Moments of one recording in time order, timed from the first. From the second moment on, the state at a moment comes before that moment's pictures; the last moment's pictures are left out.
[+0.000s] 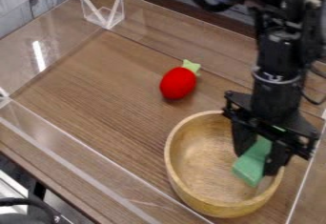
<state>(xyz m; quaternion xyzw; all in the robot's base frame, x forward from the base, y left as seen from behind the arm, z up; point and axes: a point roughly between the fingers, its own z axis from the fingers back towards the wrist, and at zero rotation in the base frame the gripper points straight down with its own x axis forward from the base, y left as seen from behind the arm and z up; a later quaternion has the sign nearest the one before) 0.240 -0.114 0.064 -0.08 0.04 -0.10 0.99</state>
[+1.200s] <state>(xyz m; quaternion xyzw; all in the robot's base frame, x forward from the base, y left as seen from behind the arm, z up) 0.238 -0.091 0.048 -0.07 0.05 -0.09 0.99</state>
